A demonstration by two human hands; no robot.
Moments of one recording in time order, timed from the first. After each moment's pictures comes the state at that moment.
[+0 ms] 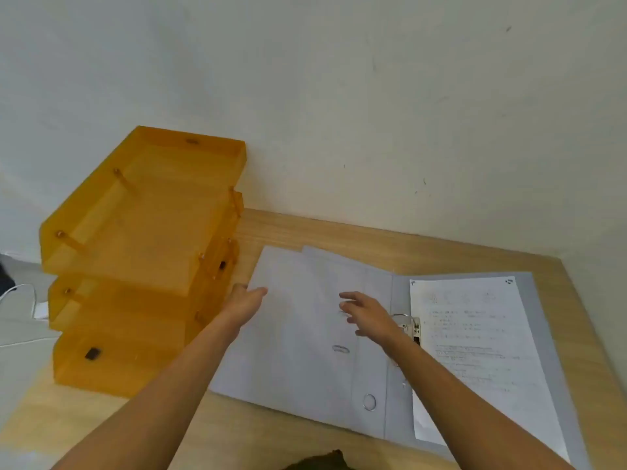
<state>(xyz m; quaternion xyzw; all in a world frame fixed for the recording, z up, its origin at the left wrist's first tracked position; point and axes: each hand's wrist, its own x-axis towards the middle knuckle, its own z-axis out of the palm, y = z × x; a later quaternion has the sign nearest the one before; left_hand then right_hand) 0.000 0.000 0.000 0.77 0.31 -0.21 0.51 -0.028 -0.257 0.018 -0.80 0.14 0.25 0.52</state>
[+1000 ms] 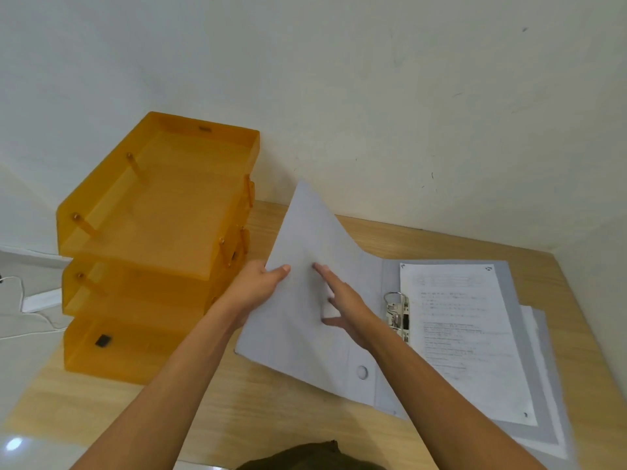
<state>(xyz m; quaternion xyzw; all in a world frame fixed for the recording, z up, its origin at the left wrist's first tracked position) -0.029 0.014 0.074 0.73 0.16 -0.23 0.63 -0.051 -0.169 0.061 -0.68 0.18 0.26 0.66</state>
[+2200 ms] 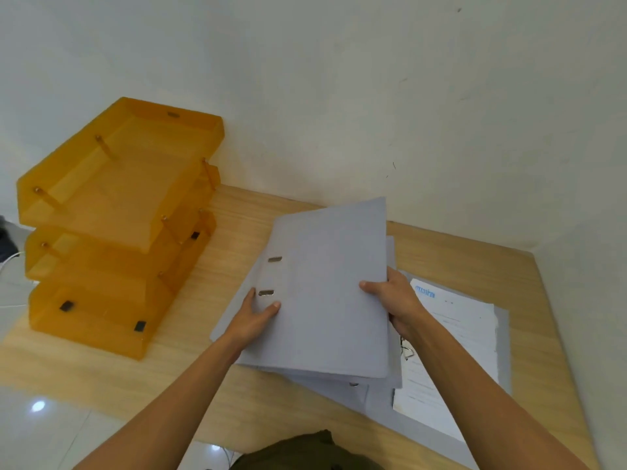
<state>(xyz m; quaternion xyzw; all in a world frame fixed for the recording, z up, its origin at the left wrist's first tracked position) -0.093 -0.094 -0.016 0.76 0.25 -0.23 0.56 -0.061 -0.363 0.068 -0.71 0.22 0.17 0.64</state>
